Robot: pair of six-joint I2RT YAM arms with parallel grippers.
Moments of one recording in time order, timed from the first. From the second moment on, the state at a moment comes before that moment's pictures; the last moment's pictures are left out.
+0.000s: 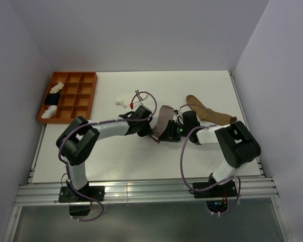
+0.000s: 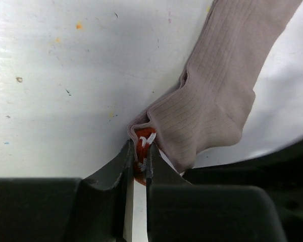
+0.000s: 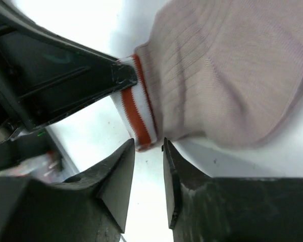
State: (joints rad) left arm -0.77 1.85 1.10 -0.18 -0.07 -1.03; right arm 0.37 1.66 0.55 0.37 -0.66 0.67
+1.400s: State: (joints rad) left arm -0.79 1.90 1.22 -0.34 -0.11 -0.90; right arm 0.93 1.56 0.64 0.19 0.32 0.20
